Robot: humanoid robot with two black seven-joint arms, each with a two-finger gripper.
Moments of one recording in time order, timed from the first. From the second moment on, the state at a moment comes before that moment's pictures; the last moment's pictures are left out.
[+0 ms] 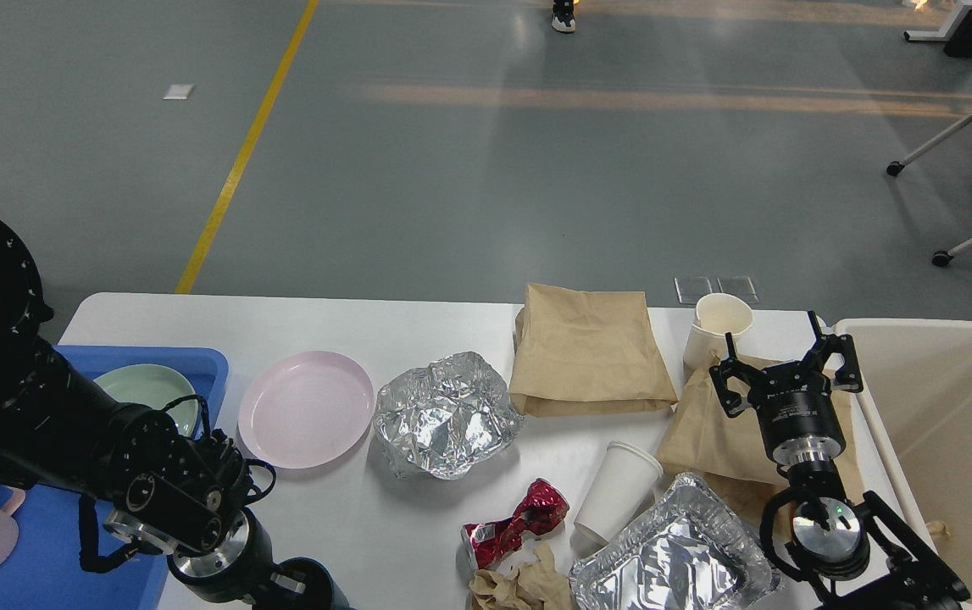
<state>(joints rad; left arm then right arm) -1.57 0.18 1.23 -1.57 0.27 -0.13 0.07 0.19 -0.10 1.30 0.90 -0.15 0.31 0.35</state>
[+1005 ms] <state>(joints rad) -2.42 0.33 1.39 -1.73 0.21 -0.85 -0.15 0.19 -0.10 1.30 0.90 -0.15 0.31 0.35</state>
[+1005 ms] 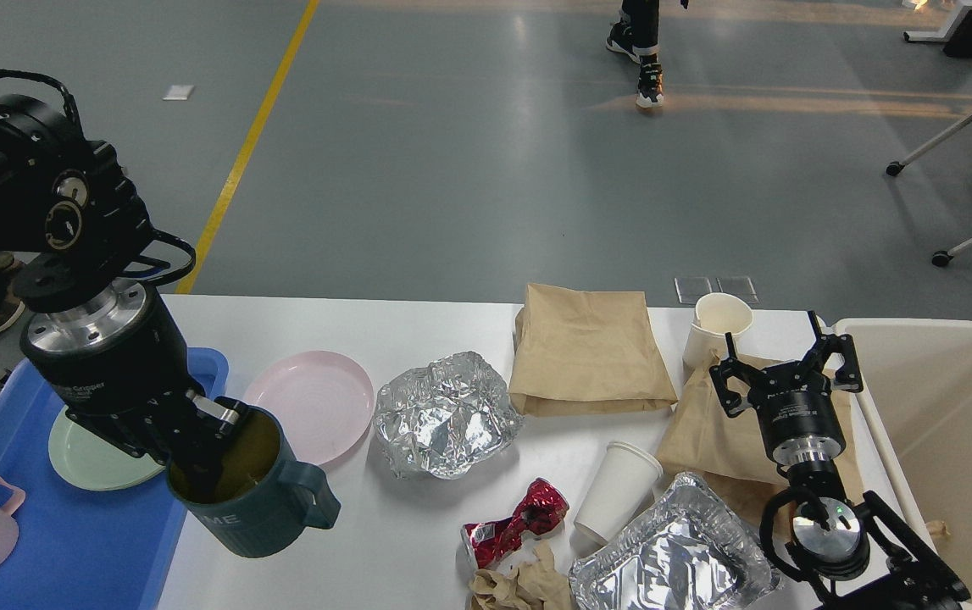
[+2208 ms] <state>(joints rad) -1.36 0.80 1.04 -0.96 0.47 -0.71 0.02 0.19 -0.10 1.30 0.90 -0.15 0.31 0.35</state>
